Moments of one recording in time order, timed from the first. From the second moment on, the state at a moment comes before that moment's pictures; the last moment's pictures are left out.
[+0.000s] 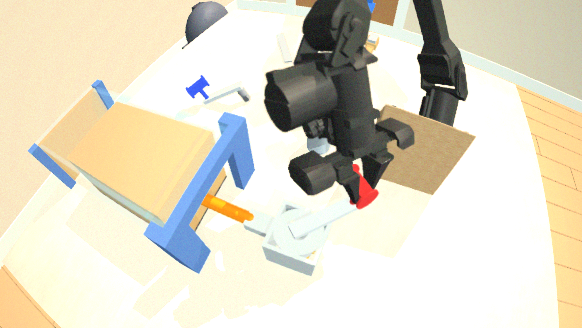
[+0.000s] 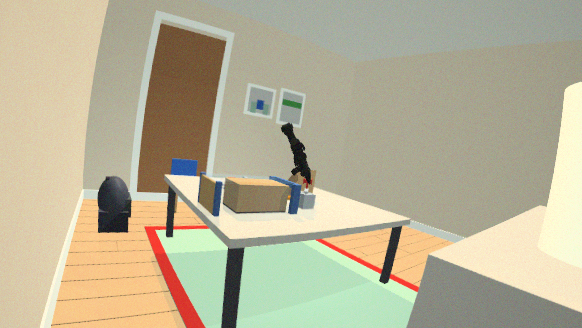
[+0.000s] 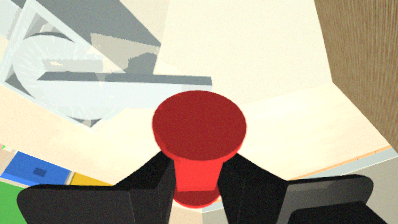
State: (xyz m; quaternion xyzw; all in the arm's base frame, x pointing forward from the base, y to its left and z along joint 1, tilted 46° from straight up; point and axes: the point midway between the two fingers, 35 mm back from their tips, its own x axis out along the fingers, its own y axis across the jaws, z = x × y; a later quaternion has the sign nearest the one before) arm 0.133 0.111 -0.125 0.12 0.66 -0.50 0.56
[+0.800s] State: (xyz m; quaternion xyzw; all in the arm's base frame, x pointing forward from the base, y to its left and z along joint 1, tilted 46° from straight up) arm 0.158 0.095 -0.113 0.11 0.66 -0.50 0.55
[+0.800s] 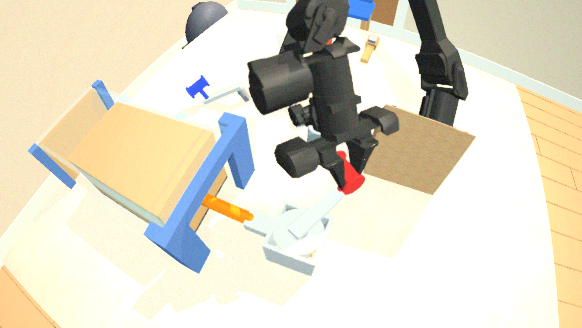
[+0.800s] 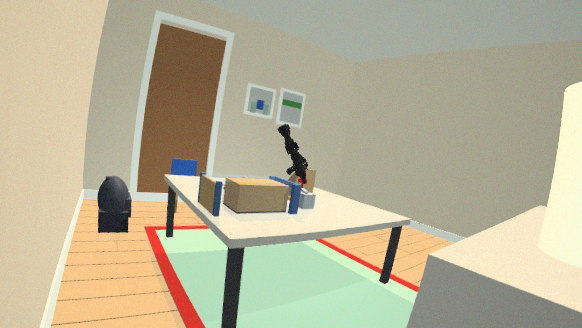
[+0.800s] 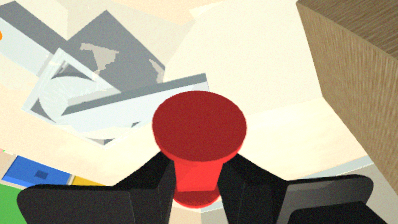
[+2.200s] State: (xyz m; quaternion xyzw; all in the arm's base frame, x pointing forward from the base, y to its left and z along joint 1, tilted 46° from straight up) arm 0.201 0.087 -0.106 0.10 0.66 -0.51 0.54
